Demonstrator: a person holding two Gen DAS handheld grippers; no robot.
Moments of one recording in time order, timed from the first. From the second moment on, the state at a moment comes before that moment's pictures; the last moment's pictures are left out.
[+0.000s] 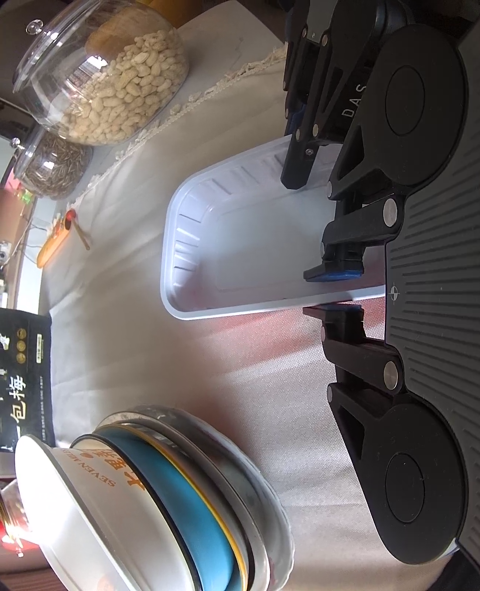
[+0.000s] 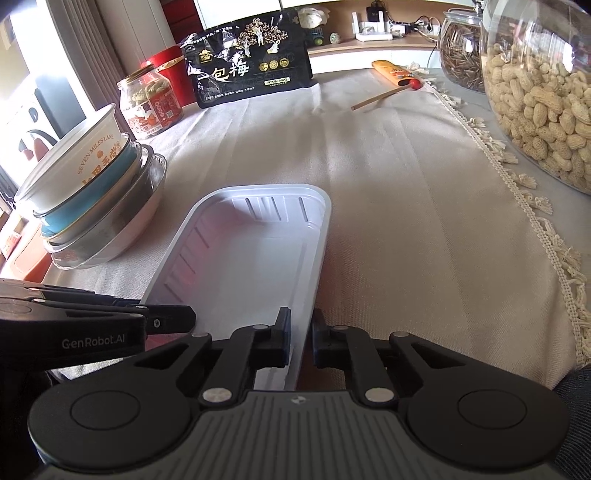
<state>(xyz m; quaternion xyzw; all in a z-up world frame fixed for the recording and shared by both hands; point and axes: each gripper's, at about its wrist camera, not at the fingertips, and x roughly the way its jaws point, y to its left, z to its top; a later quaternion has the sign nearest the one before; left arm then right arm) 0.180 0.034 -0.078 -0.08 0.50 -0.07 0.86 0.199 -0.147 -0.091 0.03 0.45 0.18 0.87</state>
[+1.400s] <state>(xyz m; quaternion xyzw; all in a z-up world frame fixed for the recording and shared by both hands) 0.181 0.225 0.040 -0.13 0.42 0.00 0.90 0.254 0.045 0.033 -0.08 0.37 0.33 0.87</state>
